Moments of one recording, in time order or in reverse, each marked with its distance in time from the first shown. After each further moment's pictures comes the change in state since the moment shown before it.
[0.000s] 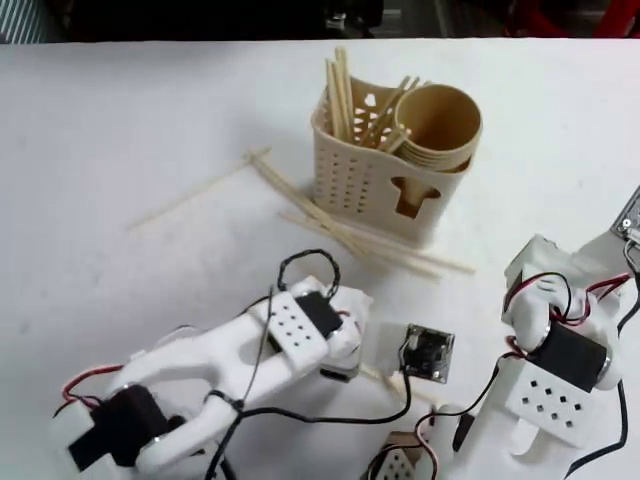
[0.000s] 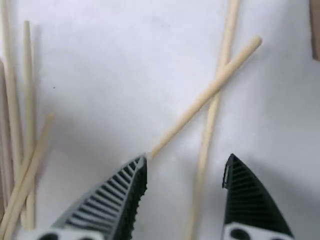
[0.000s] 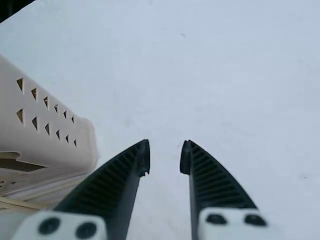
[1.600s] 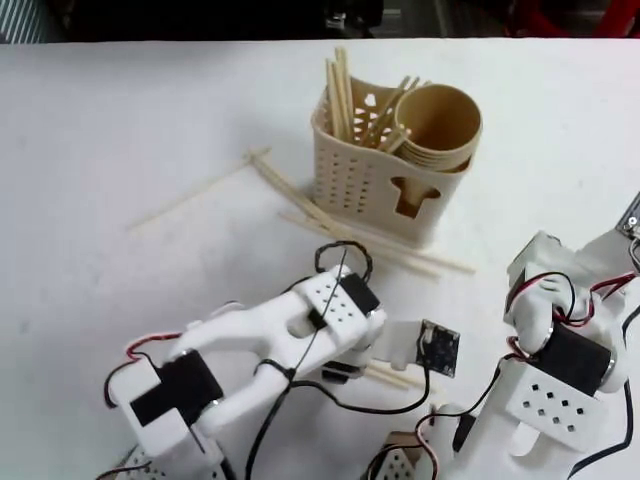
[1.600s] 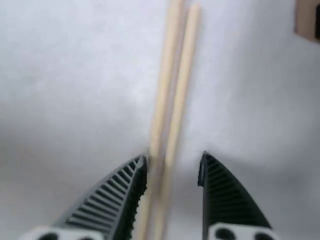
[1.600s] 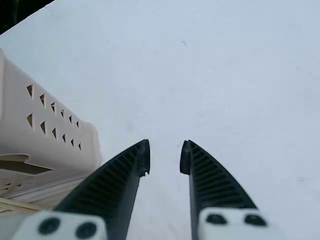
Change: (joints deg) left arm 0.4 18.0 -15.4 15.9 2.2; right arm 0.0 -0.1 -3.0 1.8 0.0
